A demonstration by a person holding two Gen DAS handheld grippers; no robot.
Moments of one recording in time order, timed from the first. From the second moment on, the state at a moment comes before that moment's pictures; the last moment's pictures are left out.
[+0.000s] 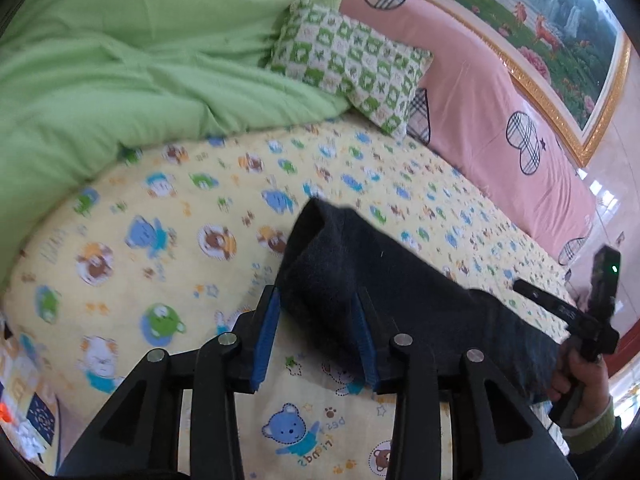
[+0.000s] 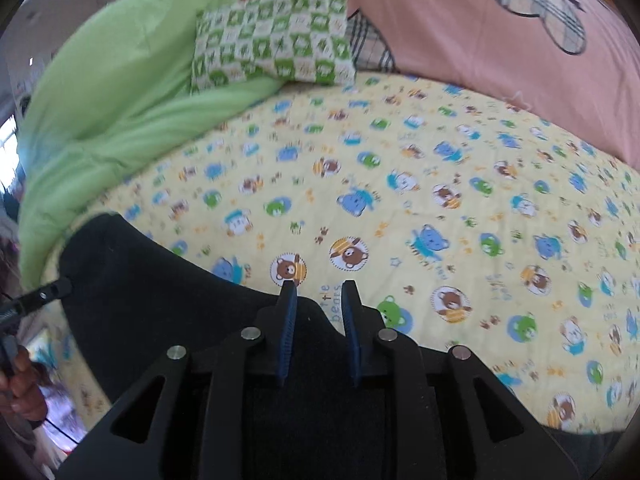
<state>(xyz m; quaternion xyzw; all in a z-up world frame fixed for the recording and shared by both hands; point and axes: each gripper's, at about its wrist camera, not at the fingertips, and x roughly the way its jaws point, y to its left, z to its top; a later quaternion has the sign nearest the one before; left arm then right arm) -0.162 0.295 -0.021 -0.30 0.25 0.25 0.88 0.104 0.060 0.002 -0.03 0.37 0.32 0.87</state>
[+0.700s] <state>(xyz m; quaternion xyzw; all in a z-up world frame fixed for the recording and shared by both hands) -0.080 0.202 0.021 -0.25 0.28 0.11 0.92 0.006 -0.113 -0.007 0.11 0.38 0.21 0.90</state>
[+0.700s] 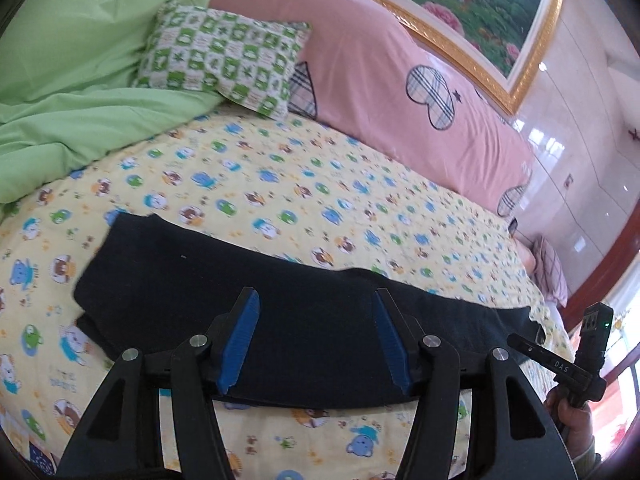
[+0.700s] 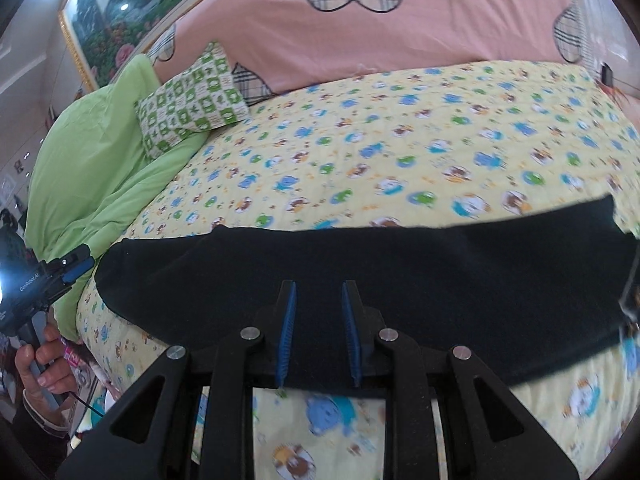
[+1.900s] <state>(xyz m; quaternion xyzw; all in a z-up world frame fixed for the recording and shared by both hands) 0.079 0.041 0.032 -0.14 0.37 -0.10 0.91 -0.044 -0.270 -0.042 0.26 0.36 0.04 0.90</state>
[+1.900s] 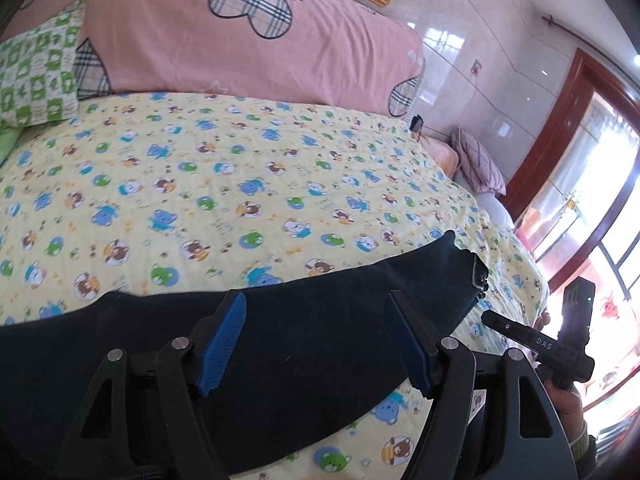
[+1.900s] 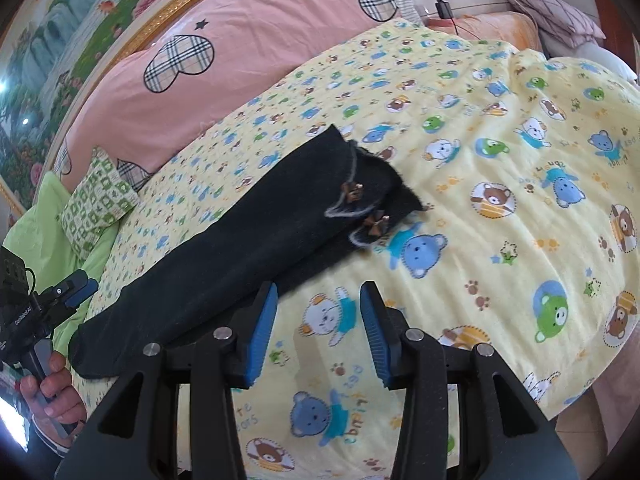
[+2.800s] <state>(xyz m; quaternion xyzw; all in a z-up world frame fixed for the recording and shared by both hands) 0.249 -0.118 -0.006 0.02 0.50 -0.29 0.82 -0.017 -0.314 -0.065 0.38 0.29 0.02 0.88</state>
